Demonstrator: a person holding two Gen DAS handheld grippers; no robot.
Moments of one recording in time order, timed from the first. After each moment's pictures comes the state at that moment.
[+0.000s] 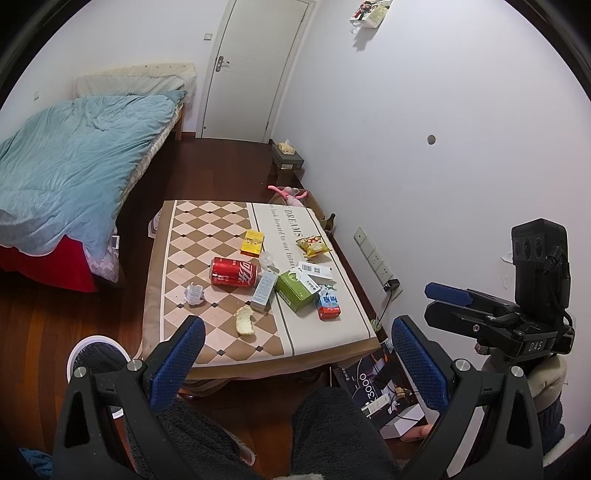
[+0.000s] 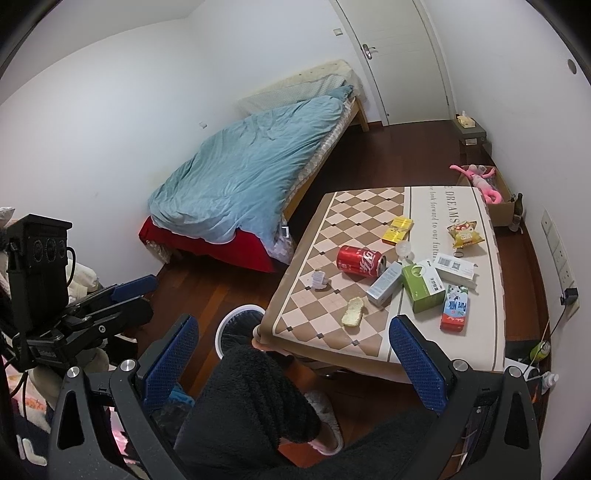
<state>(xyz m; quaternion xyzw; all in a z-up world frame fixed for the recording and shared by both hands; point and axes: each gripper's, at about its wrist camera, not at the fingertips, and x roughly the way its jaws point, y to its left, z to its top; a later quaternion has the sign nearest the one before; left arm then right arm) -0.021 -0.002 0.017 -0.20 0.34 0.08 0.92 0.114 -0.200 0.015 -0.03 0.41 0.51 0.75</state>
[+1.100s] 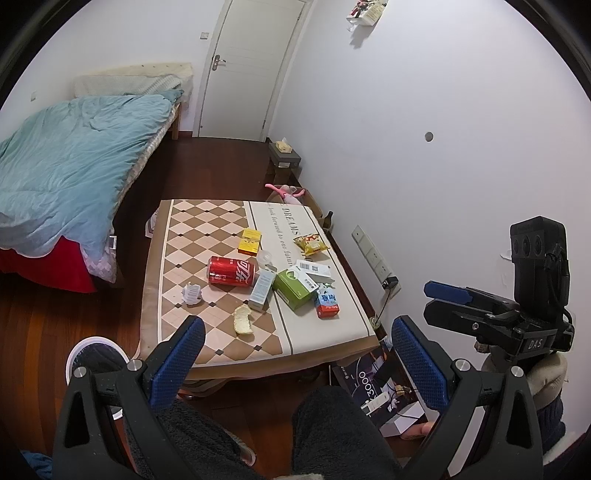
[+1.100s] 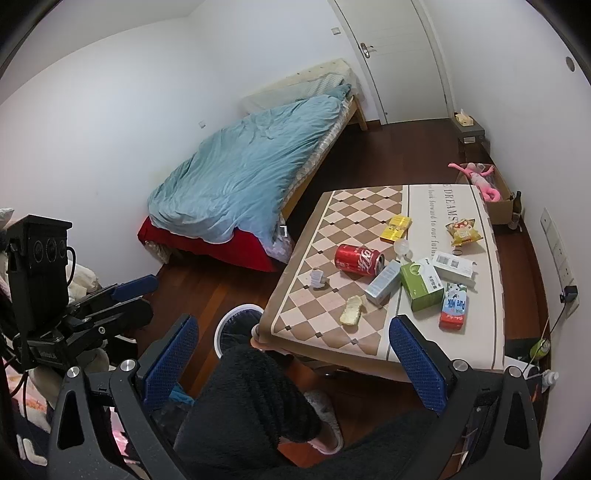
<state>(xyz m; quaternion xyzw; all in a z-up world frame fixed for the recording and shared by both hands) -0.020 0.002 0.012 -0.20 0.34 0.08 0.92 0.110 -0.198 0.014 -0.03 0.41 0.51 0.76</state>
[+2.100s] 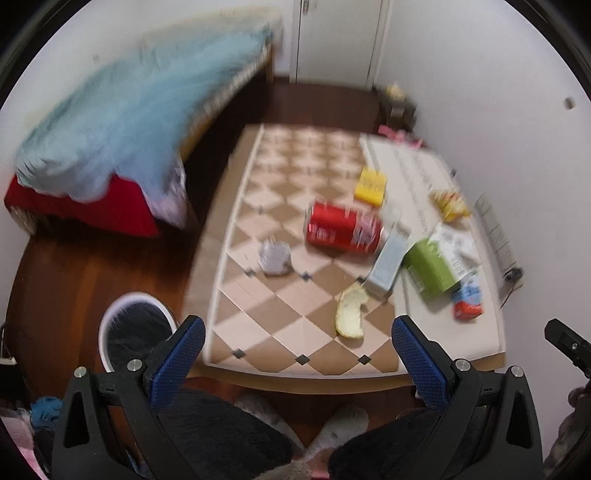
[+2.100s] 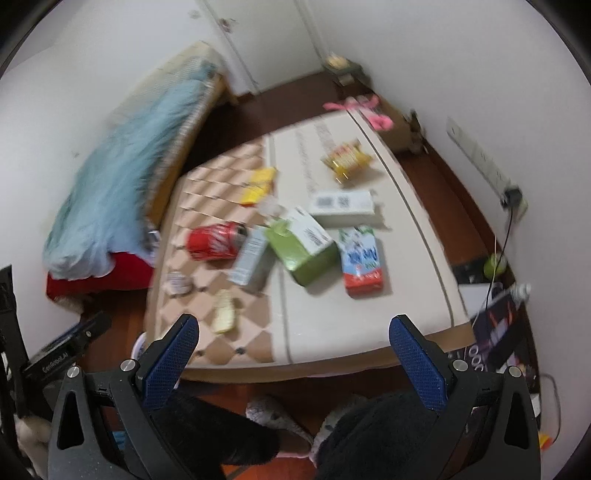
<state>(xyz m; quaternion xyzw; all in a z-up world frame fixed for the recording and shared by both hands) 0.102 0.075 -0.170 -0.19 0.47 0.27 0.82 0.240 -0.195 -0.143 0.02 0.52 0.28 0.81</state>
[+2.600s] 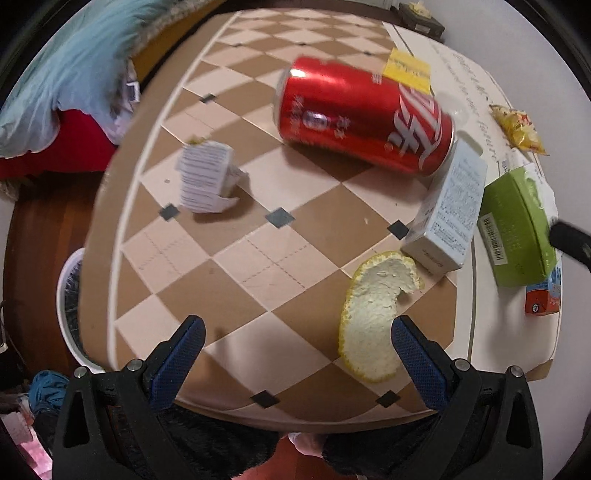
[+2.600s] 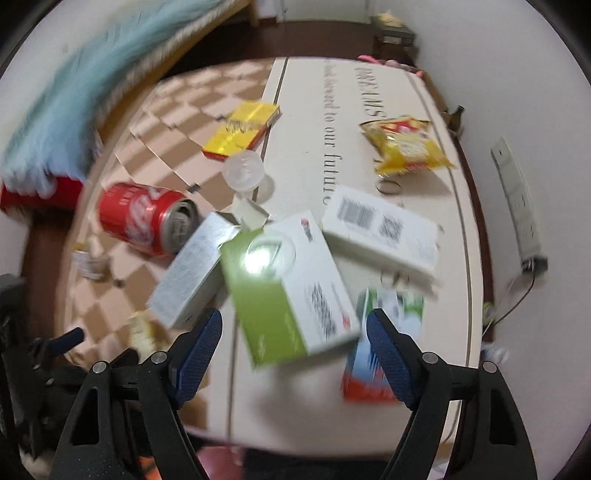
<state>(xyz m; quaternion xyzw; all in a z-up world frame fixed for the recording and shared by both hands) 0.181 0.087 -0.310 -0.23 0.60 0.24 0.73 0.350 -0.046 -0.252 -0.21 0.58 0.28 0.74</state>
